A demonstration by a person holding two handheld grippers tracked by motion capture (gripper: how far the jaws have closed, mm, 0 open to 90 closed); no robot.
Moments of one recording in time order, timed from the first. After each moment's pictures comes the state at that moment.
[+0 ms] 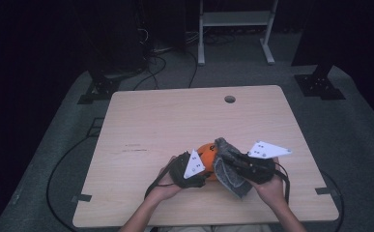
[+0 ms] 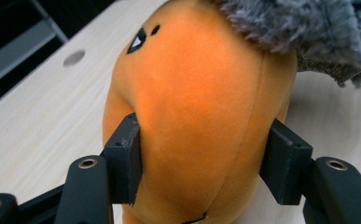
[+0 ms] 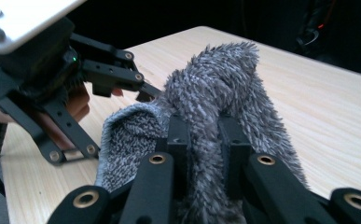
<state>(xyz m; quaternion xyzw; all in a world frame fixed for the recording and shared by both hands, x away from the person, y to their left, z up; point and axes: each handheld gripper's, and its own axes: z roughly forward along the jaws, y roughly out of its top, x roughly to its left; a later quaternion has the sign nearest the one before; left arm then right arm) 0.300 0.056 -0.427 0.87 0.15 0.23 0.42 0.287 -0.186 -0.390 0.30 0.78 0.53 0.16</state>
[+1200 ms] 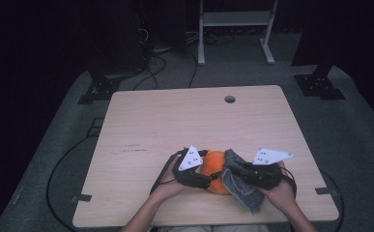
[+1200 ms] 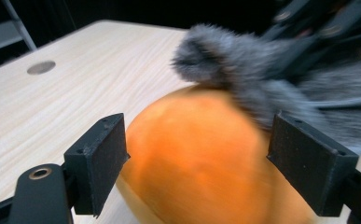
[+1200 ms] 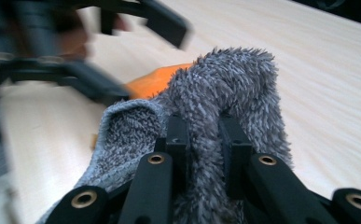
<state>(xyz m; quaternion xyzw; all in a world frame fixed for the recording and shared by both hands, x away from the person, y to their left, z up) 0.309 0.049 -0.432 0.84 0.17 0.13 0.50 0.281 -0.208 -0.410 0.27 0.83 0.47 0.14</state>
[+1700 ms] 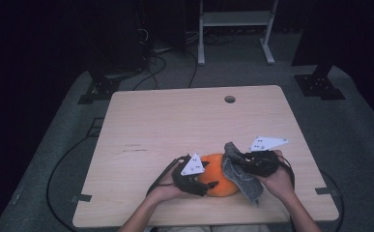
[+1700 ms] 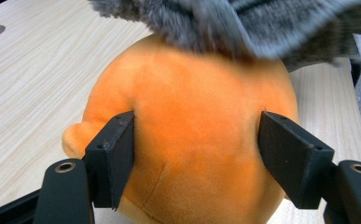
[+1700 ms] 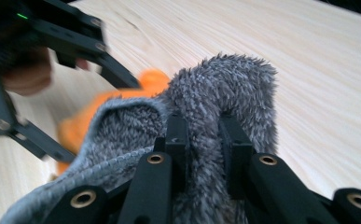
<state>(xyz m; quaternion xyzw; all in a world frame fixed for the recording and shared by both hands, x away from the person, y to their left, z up) 0.301 0.052 -0.439 0.87 0.13 0.11 0.46 0.313 -0.211 -0.405 0.31 0.83 0.45 0.13</state>
